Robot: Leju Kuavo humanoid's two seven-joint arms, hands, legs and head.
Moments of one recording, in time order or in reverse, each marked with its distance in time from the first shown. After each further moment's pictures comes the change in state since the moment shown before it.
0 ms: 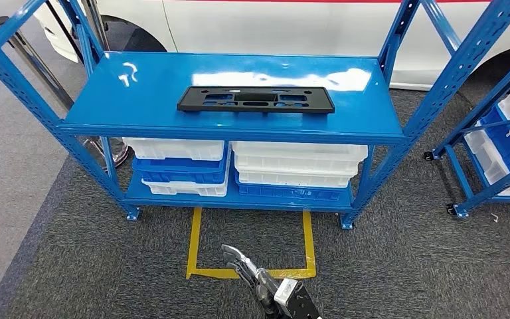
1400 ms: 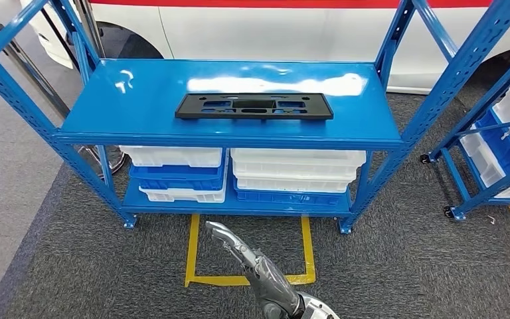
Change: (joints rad) left arm -0.006 -0.001 0.030 0.004 -0.042 -0.017 0.015; right arm -0.105 -0.068 0.146 -0.304 0.059 -0.095 -0.080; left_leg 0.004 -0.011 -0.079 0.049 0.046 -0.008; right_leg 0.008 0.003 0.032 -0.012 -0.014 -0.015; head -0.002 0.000
